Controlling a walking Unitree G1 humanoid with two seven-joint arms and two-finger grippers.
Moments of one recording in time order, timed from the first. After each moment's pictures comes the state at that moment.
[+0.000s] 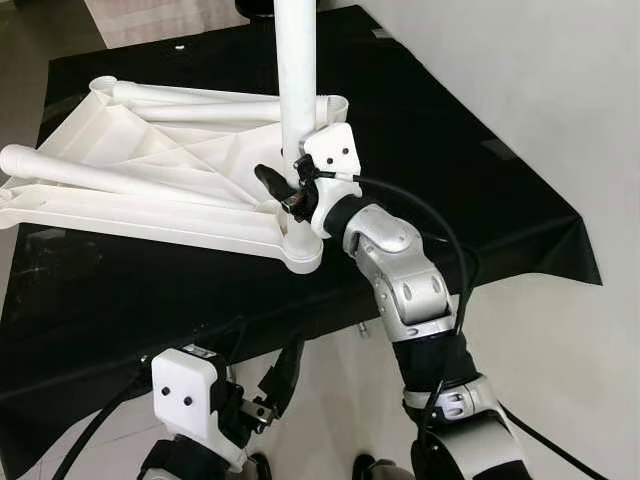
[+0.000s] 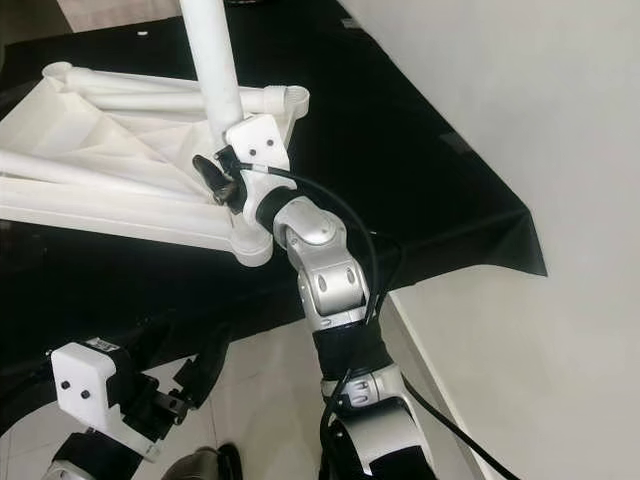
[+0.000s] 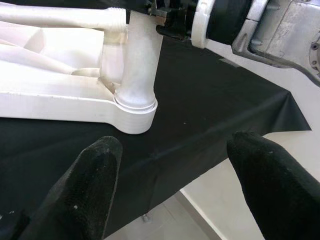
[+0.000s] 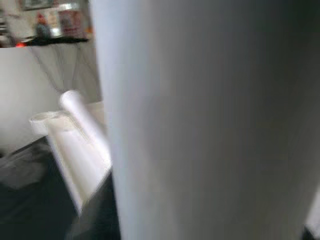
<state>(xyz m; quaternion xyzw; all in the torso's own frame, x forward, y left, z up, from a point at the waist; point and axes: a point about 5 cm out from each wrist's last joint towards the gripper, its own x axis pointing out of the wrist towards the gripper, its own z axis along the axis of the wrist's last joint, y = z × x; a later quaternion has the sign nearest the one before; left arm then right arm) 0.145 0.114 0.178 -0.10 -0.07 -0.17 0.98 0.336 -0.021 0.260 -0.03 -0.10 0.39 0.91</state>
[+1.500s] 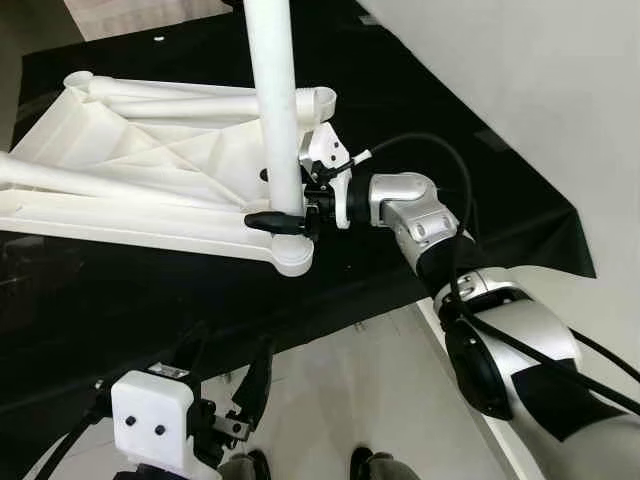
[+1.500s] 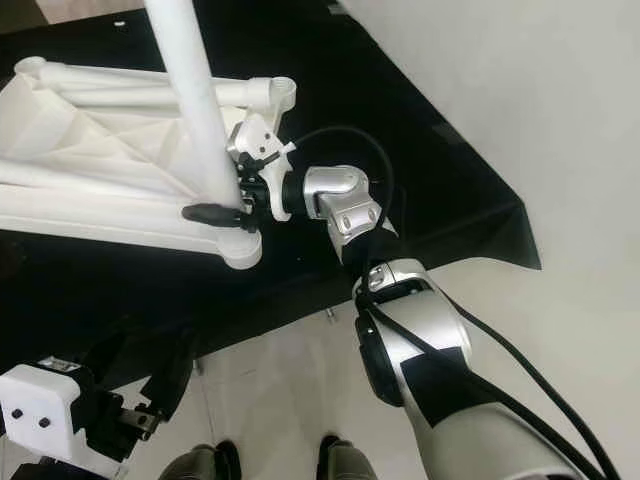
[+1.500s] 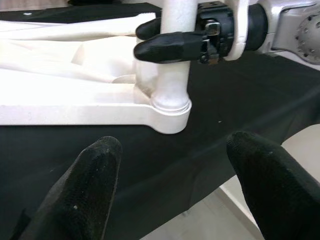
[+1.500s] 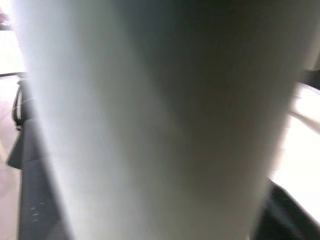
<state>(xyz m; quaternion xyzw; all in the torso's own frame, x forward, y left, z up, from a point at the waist) 0.119 0.127 0.194 -0.04 -0.07 -0.09 0.99 0.386 -0.050 0.257 -0.14 -0.04 0.61 0.78</state>
